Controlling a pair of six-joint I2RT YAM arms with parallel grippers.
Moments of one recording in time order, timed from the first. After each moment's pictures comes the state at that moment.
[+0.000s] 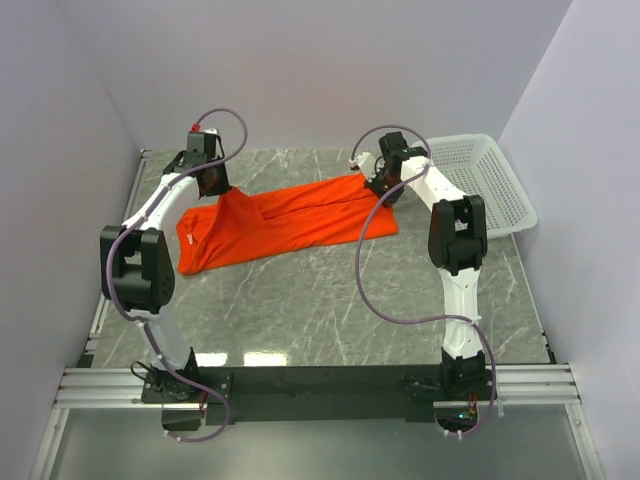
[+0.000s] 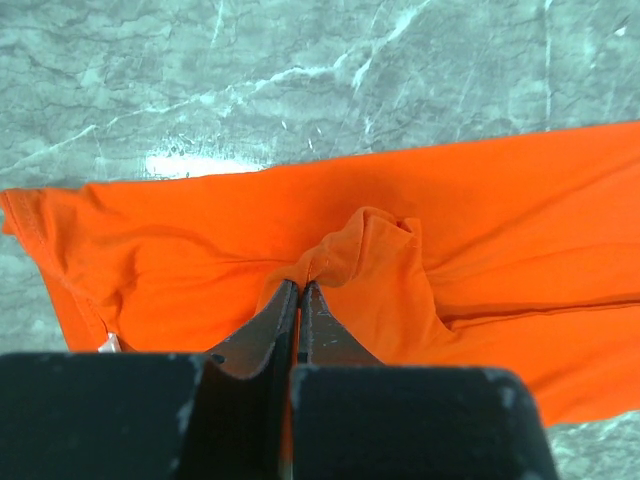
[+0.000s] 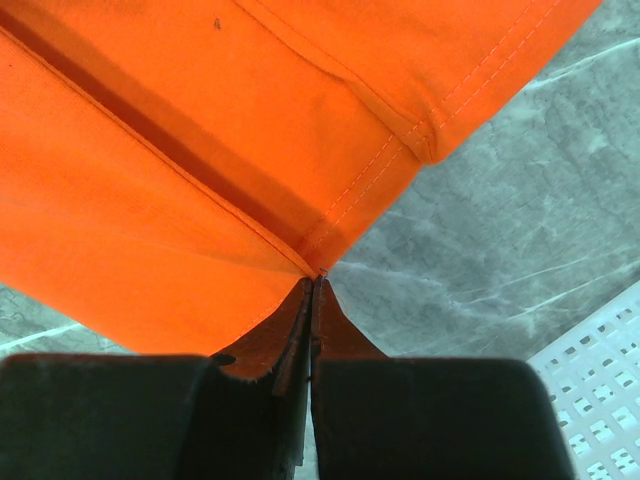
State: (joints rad) left arm -0.11 1.82 1.51 -0.47 -0.09 -0.28; right arm 0.23 2.29 1.97 -0.86 -0.12 -0.71
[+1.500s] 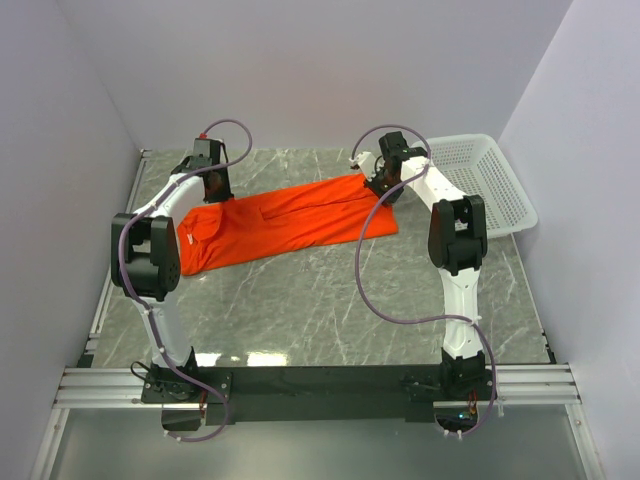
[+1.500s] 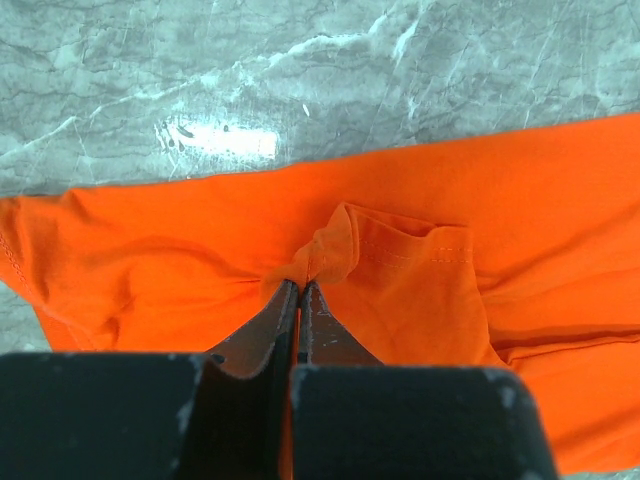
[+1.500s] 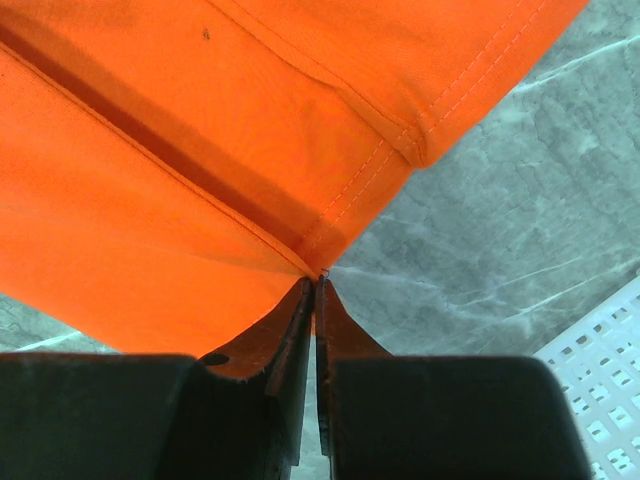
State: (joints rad) left arm -0.10 1.94 1.52 -0.45 -0.10 -0.23; right arm 0.23 2.29 1.97 -0.84 -0.12 -0.69
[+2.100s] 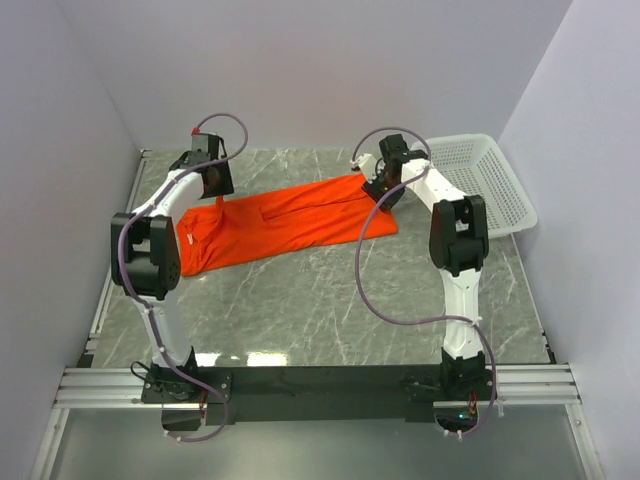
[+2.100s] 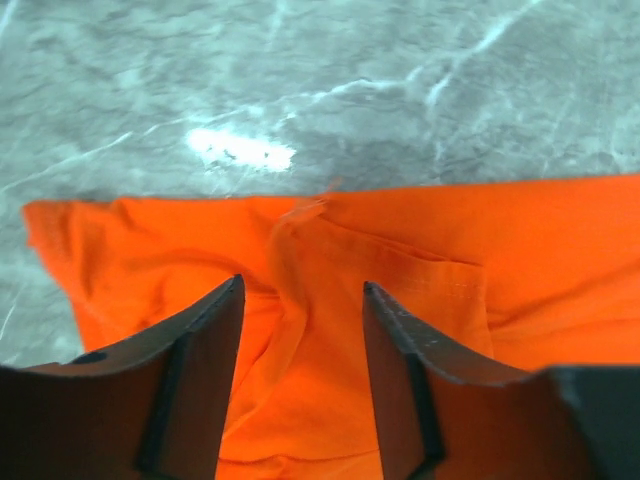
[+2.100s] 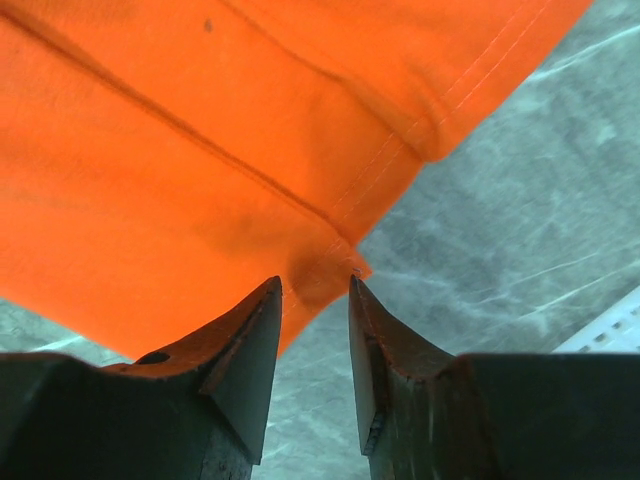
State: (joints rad) left arm -0.10 1.95 1.57 -0.47 -0.18 -0.26; right arm 0.23 2.28 1.93 -0.81 -0.12 -0.67
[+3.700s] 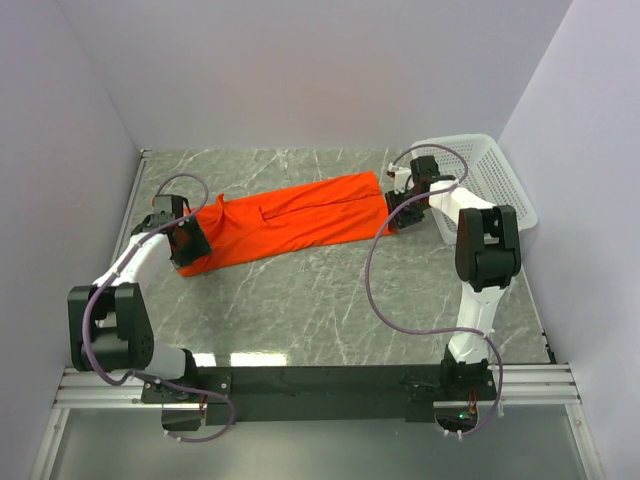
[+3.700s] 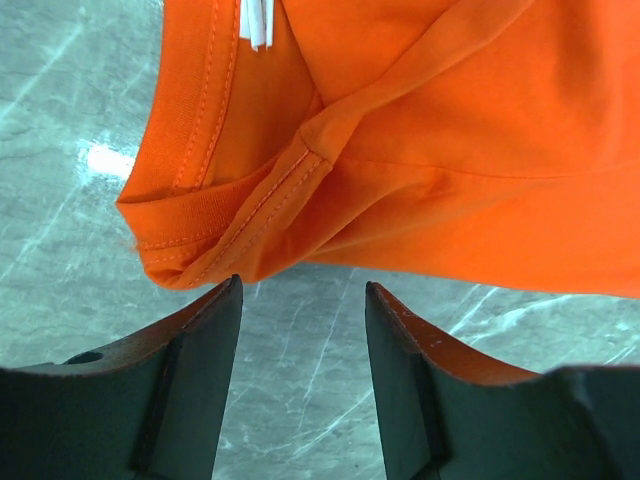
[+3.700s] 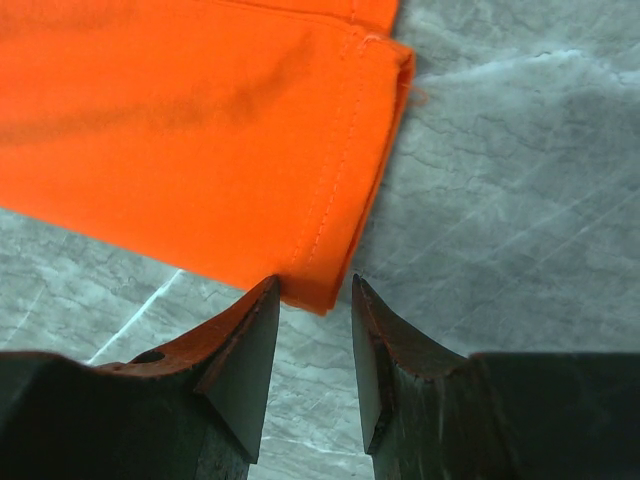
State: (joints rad) left arm 0.06 1.42 0.89 -0.51 -0.02 -0.44; right arm 0.10 2.03 1.45 -0.57 -0.30 -0.20
